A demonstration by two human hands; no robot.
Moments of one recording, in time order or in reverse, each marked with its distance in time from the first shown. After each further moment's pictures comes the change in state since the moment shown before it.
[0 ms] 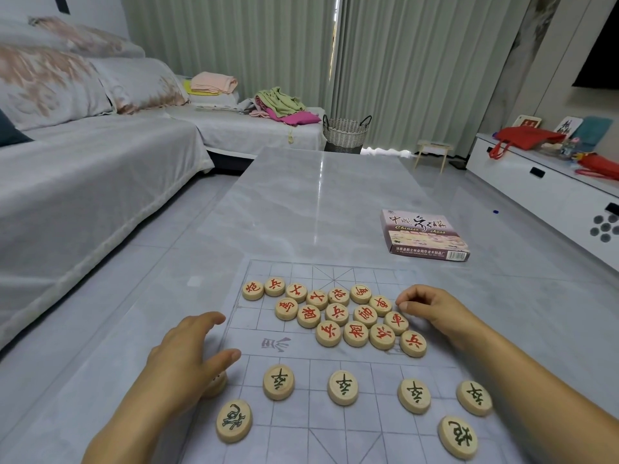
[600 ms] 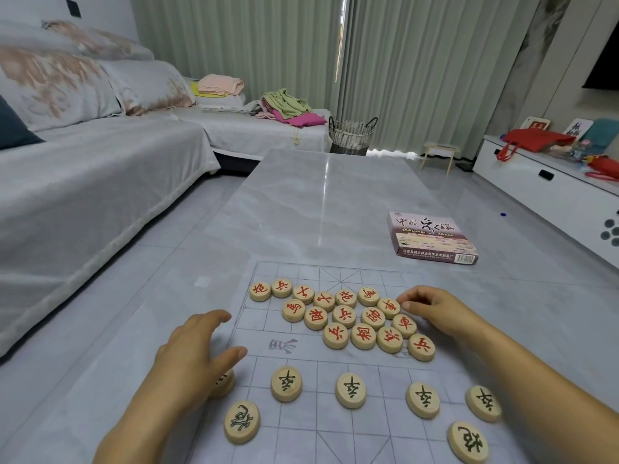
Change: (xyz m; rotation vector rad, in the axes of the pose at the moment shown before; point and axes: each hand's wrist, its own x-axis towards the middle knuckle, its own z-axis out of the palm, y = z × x) left_hand 0.001 -0.001 0.000 -0.022 0.030 0.002; right_hand 0.008 -0.008 0.004 -0.146 -0.011 0.034
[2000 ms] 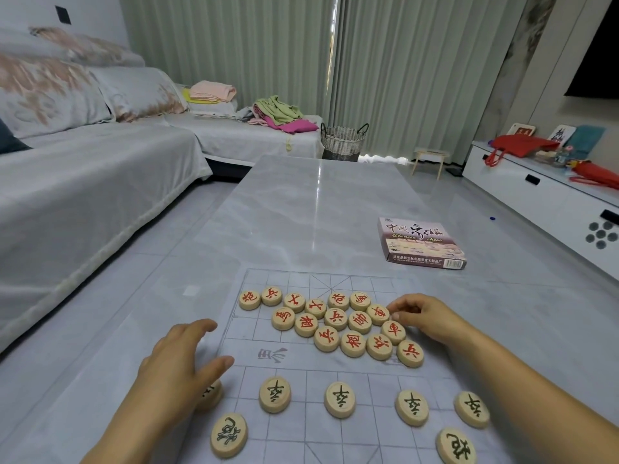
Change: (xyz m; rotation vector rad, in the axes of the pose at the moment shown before) left_hand 0.000 -0.002 0.001 0.021 0.018 -0.003; right_hand 0.003 0.004 -0.004 -0.052 -0.044 0.018
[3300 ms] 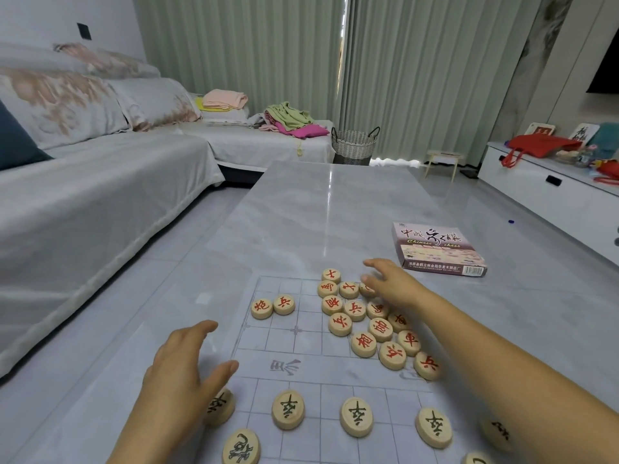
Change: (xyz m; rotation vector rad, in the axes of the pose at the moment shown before) left_hand 0.000 -0.003 0.002 -0.020 0.157 0.007; right_hand 0.067 -0.055 0.027 -0.225 0.056 -0.169
